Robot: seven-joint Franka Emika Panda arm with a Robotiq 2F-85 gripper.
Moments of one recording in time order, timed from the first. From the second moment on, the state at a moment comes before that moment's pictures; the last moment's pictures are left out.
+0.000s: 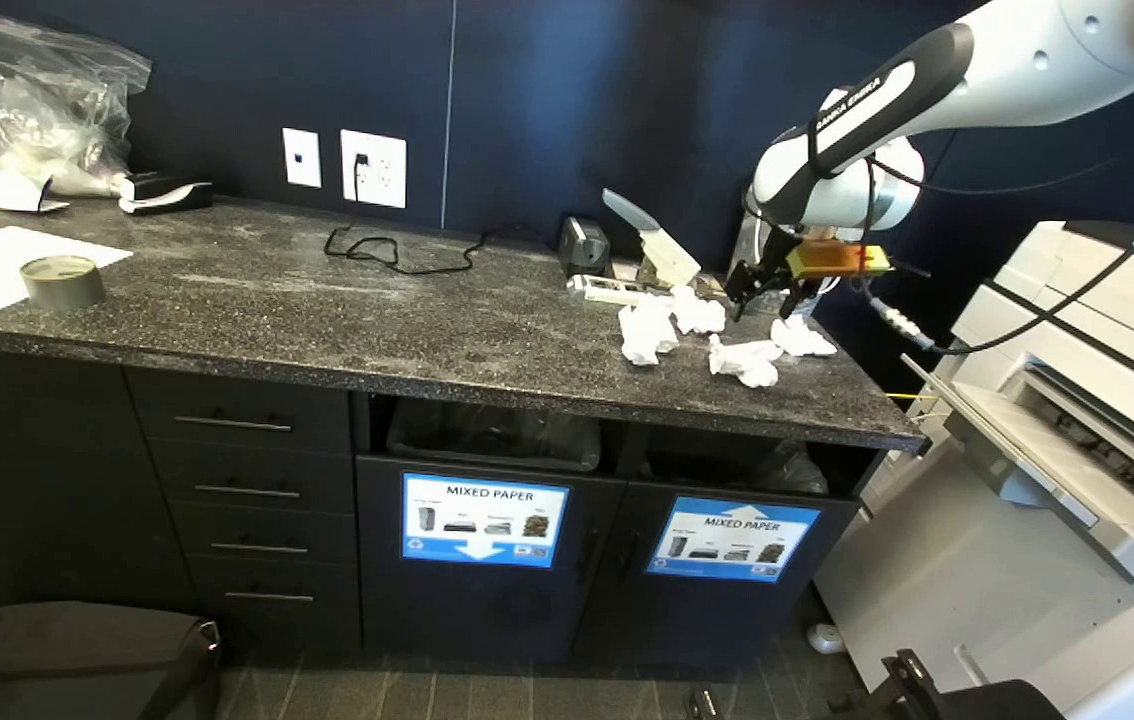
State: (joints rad) arm -0.19 0.59 -0.01 -1.67 -0.12 2.49 -0.17
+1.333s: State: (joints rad) arm -0.19 0.88 -0.08 -1.43 -0.05 2.48 0.06
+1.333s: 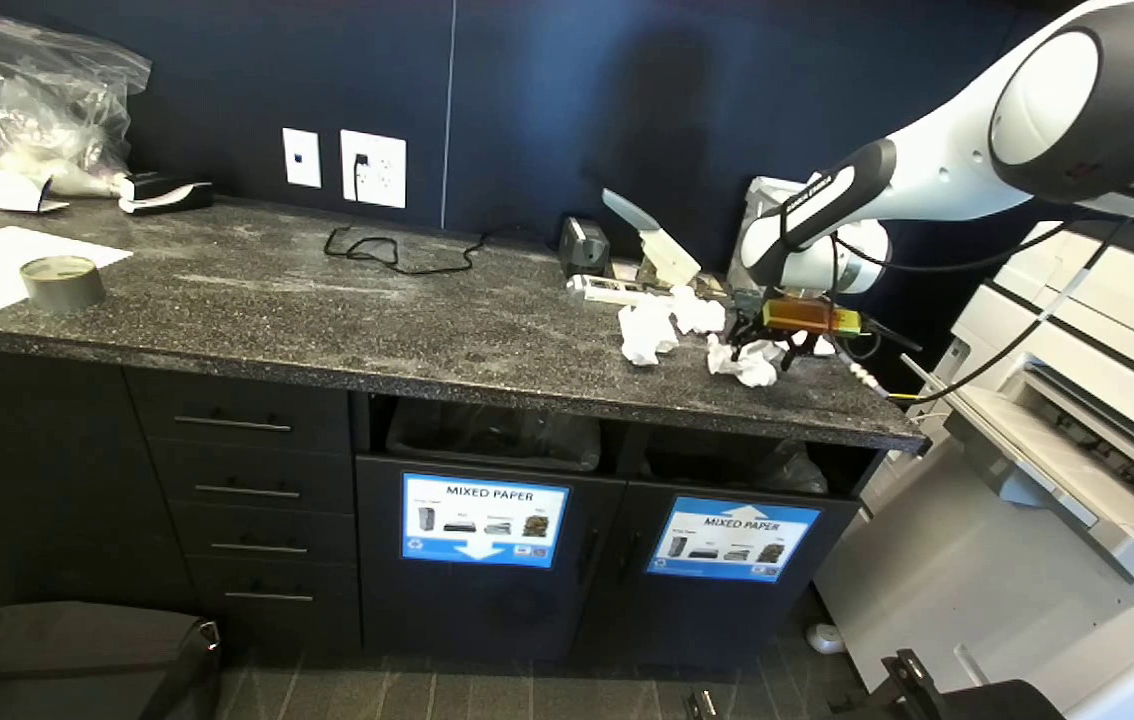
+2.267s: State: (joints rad) arm -0.19 0.89 -0.08 -1.39 -0.05 2.41 0.05
